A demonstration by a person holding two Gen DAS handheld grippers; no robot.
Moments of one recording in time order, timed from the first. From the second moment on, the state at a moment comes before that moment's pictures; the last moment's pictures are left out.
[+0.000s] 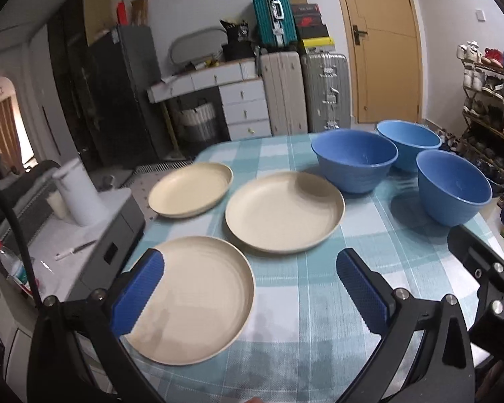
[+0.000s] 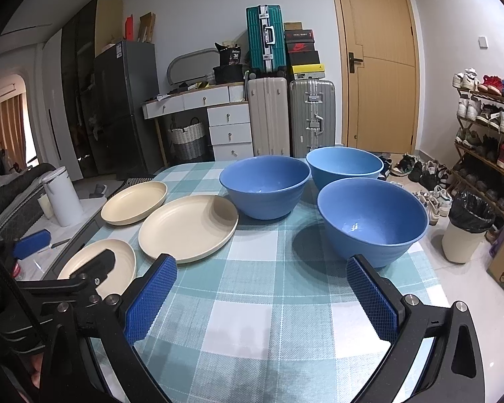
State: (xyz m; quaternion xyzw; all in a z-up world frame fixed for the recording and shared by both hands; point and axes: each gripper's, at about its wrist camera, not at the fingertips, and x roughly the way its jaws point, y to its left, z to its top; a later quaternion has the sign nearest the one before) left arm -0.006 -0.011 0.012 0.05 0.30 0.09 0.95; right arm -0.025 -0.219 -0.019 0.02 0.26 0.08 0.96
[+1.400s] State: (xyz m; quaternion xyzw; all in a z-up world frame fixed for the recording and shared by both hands) left arm -0.005 0.006 0.023 0.01 0.30 0.06 0.95; right arm -0.033 -0.228 -0.011 0.04 0.24 0.07 0.97
